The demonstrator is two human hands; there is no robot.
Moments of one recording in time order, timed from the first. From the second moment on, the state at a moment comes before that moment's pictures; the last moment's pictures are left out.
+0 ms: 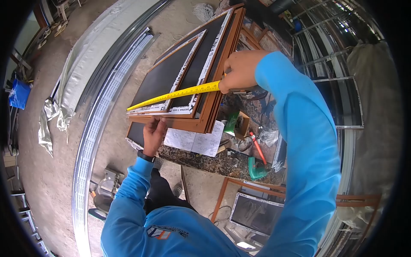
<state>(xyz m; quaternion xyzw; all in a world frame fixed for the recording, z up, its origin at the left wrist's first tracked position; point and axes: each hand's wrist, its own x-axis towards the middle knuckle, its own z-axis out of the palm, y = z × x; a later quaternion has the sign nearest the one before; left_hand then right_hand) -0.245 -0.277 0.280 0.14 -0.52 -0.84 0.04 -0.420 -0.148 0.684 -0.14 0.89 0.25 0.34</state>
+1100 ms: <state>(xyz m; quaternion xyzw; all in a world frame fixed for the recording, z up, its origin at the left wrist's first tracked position) -0.294 -0.336 0.274 0.18 -0.28 -0.94 -0.08 -0.384 -0.058 0.695 -0.14 0.94 -0.06 0.31</state>
